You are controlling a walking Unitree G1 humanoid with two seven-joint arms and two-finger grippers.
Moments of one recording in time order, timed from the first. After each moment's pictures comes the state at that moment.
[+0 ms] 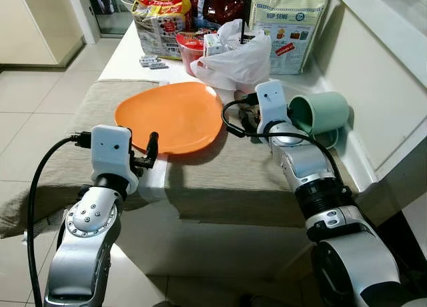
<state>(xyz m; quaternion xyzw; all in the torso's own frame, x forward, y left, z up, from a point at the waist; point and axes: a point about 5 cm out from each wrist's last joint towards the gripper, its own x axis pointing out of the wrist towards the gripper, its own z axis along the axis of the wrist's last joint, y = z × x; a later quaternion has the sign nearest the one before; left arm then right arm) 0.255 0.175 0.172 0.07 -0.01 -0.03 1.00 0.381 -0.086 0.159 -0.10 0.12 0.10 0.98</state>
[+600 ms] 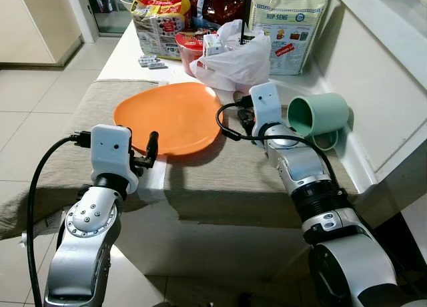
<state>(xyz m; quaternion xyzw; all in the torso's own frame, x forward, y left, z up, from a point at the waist) 0.254 0.174 0.173 0.07 -0.01 -0.03 1.00 0.379 -0.081 0.158 -0.10 0.12 0.12 0.98</state>
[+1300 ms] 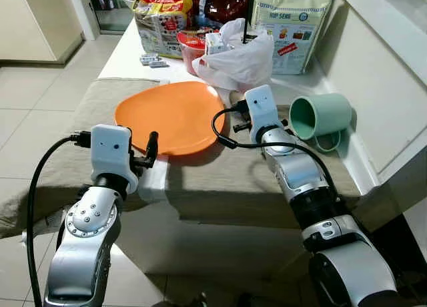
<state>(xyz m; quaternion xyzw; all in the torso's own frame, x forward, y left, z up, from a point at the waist) 0.254 0.174 0.173 0.08 -0.01 -0.03 1.00 0.372 -0.078 0.159 -0.14 0.07 0.11 0.98</state>
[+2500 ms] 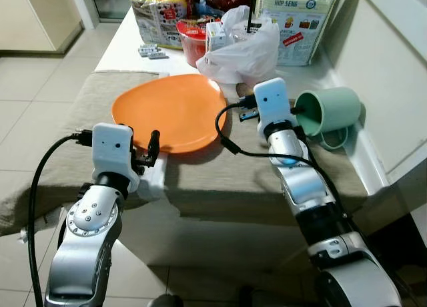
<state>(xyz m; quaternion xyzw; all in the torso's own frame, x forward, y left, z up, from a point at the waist) 0.256 0.171 0.175 0.08 -0.01 -0.03 1.00 0.365 -0.082 0.184 -0.15 -0.04 0.07 0.99</state>
